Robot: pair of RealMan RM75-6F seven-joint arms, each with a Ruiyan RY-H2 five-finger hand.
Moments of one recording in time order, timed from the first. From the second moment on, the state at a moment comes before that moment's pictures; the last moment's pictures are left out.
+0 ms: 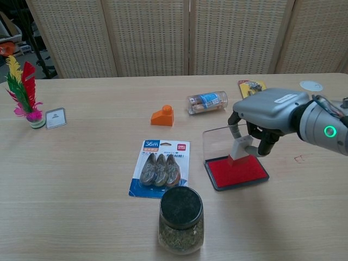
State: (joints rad) left arm -0.06 -0.98 -0.03 -1.63 1.41 1.38 -0.18; right arm 0.83 -1.53 0.12 -1.79 -0.73 1.12 -0.98
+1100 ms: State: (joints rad) left arm -0.07 -0.98 -0.03 -1.63 1.40 1.37 -0.18; right arm 0.86 -1.66 0.09 -1.61 -0.67 1.14 -0.98
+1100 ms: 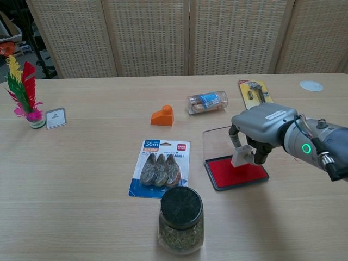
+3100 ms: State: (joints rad) left arm -0.07 -0.98 -0.03 -1.62 1.40 1.37 -0.19; right arm 0.84 -1.72 0.06 -1.53 -0.68 1.13 -0.99
